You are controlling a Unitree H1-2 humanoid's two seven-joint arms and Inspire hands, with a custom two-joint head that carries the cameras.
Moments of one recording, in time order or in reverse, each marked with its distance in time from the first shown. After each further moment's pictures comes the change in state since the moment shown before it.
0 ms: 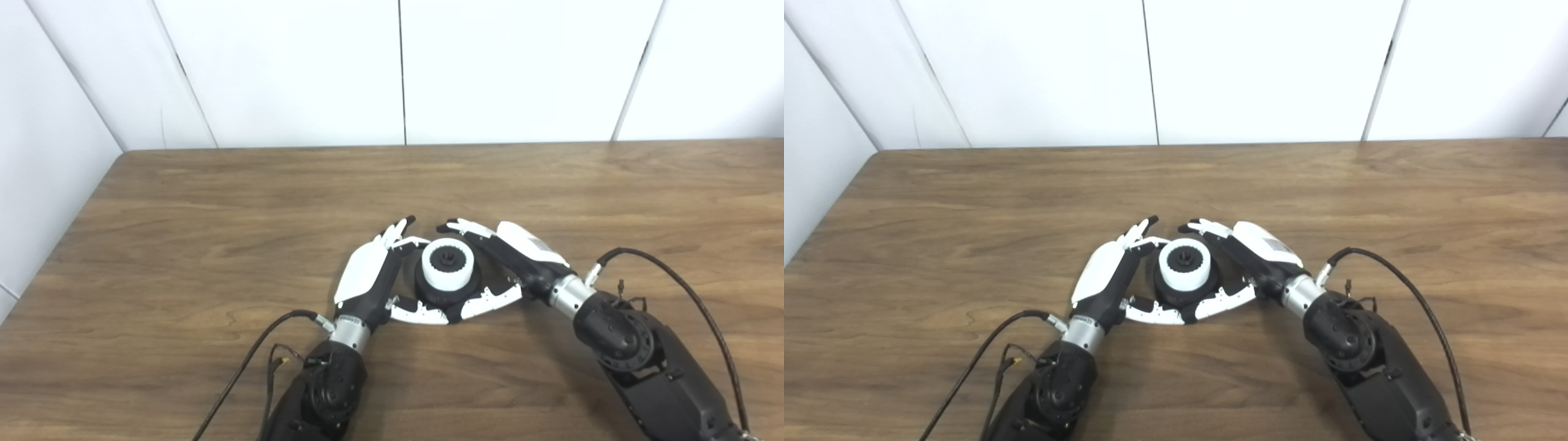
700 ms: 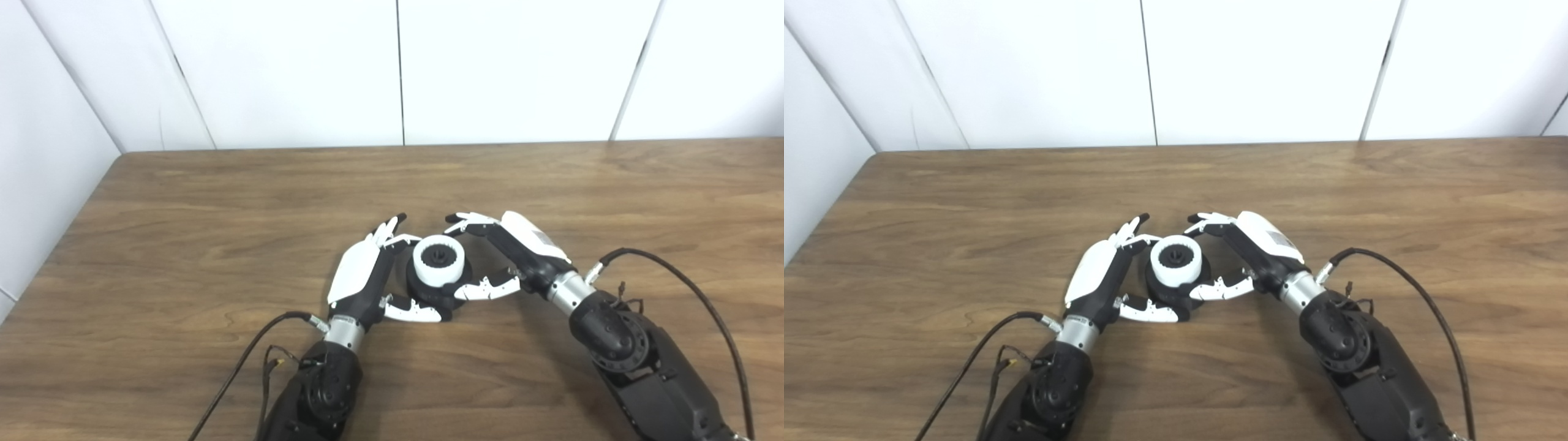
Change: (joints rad) left arm 0.001 0.000 0.007 0.000 -0.002 0.005 0.018; right arm 0.009 0.027 -0.015 0.023 0.001 -0.035 -0.113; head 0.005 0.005
